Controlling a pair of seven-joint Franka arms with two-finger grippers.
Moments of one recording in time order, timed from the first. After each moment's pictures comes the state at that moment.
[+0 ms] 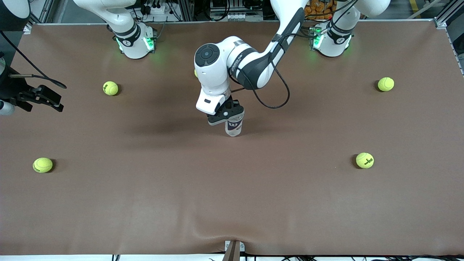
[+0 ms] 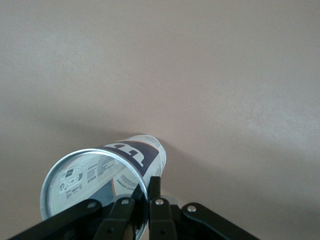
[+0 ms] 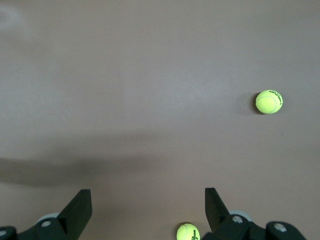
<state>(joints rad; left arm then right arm) -1.05 0.72 0.22 -1.23 -0.02 1.95 -1.20 0.07 -0.03 -0.10 -1.69 0.00 1.73 0.00</state>
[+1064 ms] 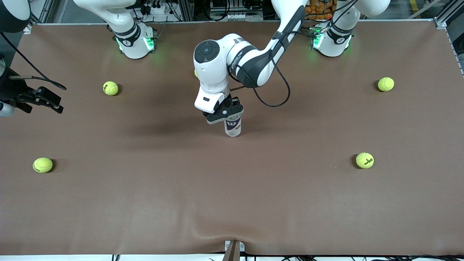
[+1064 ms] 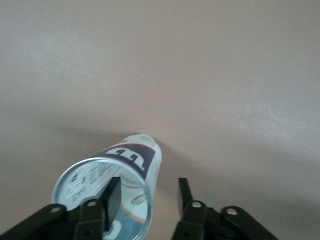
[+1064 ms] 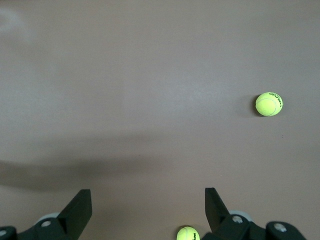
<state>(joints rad) -1.05 0.71 0.22 -1.21 -0.02 1.92 -1.20 0.07 -0.02 -0.10 -1.69 0.00 1.74 0.00</state>
